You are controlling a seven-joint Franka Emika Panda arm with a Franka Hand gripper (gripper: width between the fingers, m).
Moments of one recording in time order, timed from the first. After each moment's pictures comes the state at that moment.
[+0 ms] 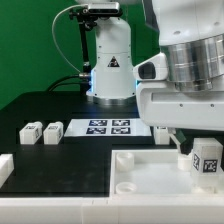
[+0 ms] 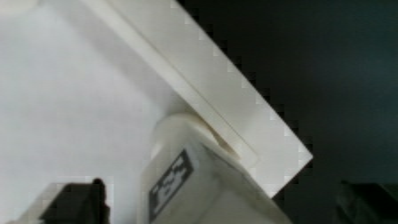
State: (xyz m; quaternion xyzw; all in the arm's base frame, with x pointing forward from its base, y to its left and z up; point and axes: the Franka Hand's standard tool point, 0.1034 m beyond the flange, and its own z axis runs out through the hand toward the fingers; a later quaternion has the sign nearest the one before) arm 0.634 0.121 0.076 -0.95 0.30 0.00 0.10
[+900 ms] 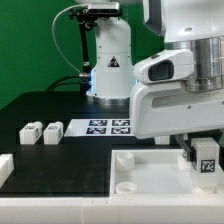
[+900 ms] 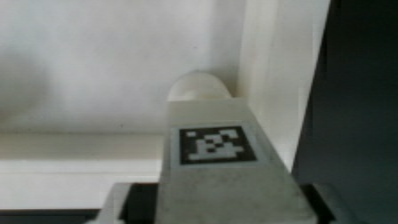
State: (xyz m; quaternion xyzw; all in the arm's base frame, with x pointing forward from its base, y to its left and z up) arm 0.640 0.116 0.077 -1.00 -0.02 -0.05 0.05
